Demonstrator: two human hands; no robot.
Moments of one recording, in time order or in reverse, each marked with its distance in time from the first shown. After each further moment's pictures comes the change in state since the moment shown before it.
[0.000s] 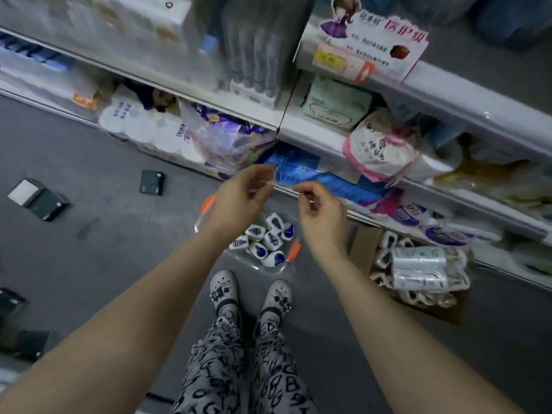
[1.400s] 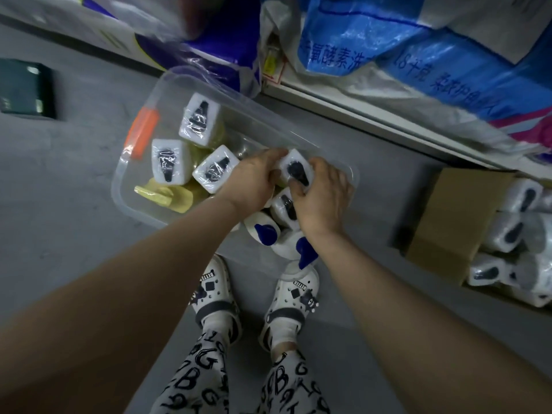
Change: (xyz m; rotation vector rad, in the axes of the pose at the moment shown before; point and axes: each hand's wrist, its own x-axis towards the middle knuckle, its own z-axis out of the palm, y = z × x) left_hand 0.145 -0.417 0.200 0.439 -0.402 -0.064; right_hand 0.037 0.405 0.243 -0.612 -0.152 0.305
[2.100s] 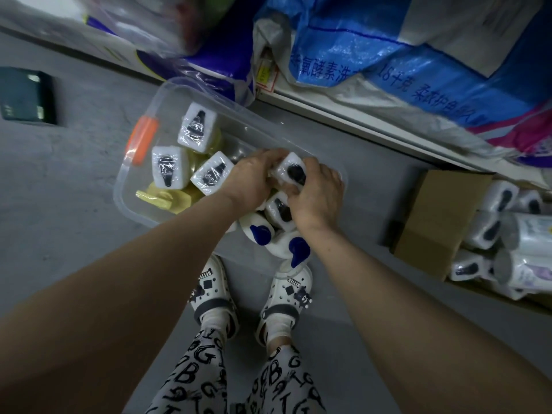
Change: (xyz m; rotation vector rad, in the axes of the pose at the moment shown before) left_hand 0.005 0.010 -0.011 -0.043 -0.043 0.023; right_hand 0.002 -0.015 -0.023 -0.025 -0.054 -0.020
